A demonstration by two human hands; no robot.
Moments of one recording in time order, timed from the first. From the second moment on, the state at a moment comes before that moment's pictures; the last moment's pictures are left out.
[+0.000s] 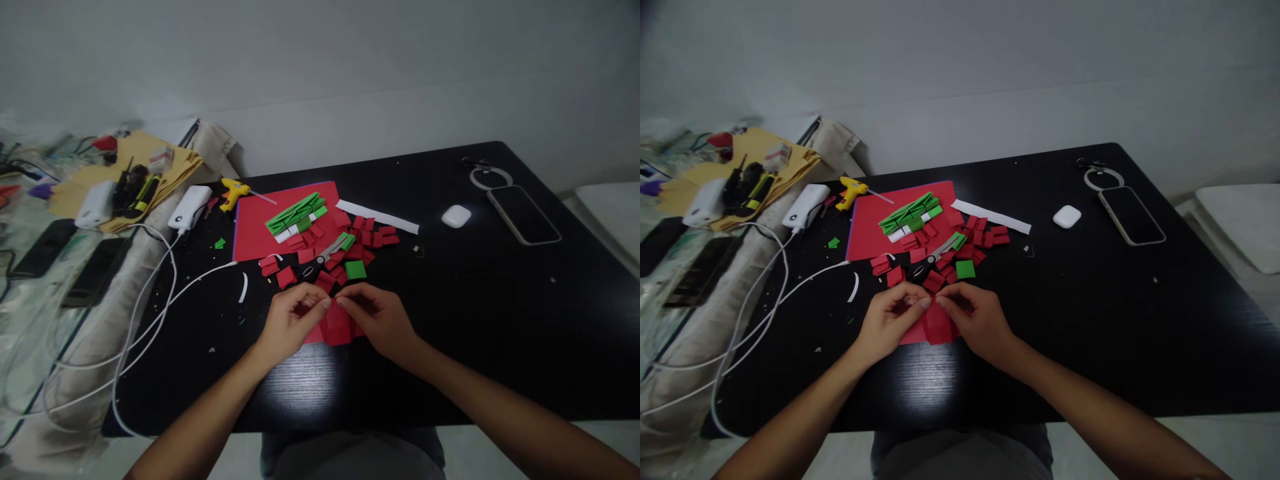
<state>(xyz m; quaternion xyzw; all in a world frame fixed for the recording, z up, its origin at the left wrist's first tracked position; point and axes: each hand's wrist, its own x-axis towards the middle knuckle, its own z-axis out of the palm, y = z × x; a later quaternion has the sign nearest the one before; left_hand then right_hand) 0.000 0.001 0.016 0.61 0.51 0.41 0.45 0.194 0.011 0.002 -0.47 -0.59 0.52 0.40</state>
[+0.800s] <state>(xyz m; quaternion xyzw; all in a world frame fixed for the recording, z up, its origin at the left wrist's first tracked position) 0.001 0.002 0.017 0.57 0.52 0.41 0.48 0.196 0.017 0.008 -0.46 -0.55 0.57 0.39</state>
